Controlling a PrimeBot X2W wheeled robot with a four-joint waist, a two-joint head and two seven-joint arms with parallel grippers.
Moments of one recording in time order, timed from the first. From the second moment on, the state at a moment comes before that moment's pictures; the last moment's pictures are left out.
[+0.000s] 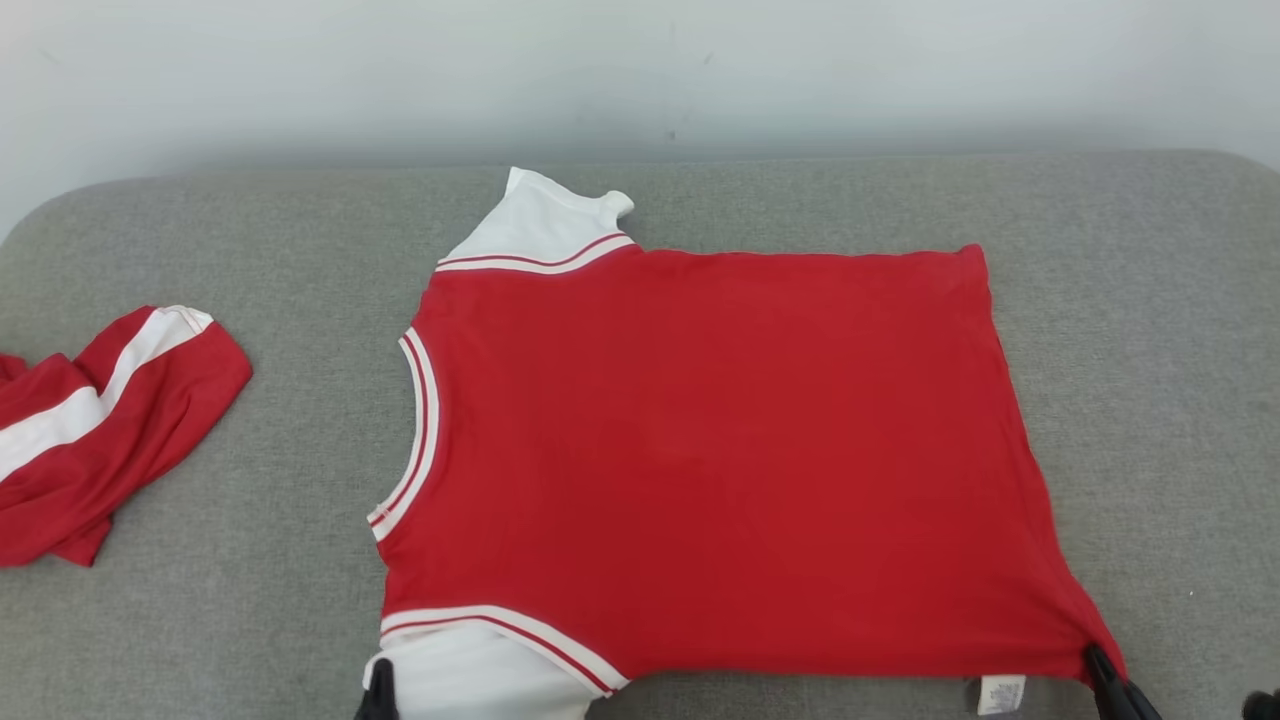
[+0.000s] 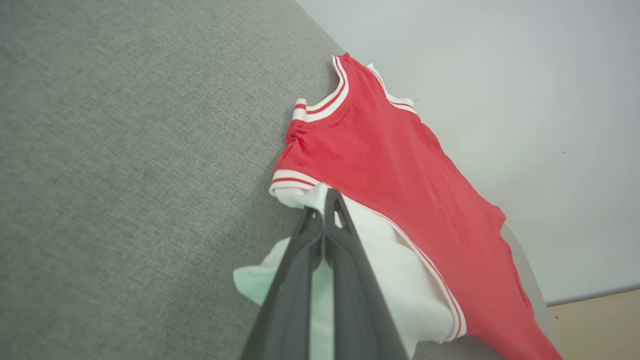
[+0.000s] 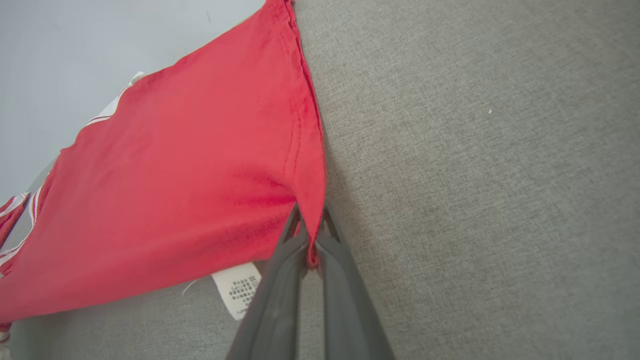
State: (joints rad) left arm 0.15 0.16 -0.26 0.03 -0.93 0.06 -0.26; right arm 0.17 -0.24 -0.03 0.11 0.71 0.13 0.05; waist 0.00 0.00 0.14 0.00
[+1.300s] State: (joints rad) left arm -0.39 0.24 -0.26 0.35 -0.90 -0.04 -0.16; right arm -0.27 -0.06 -0.12 0.24 0.76 0.13 0.25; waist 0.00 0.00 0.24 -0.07
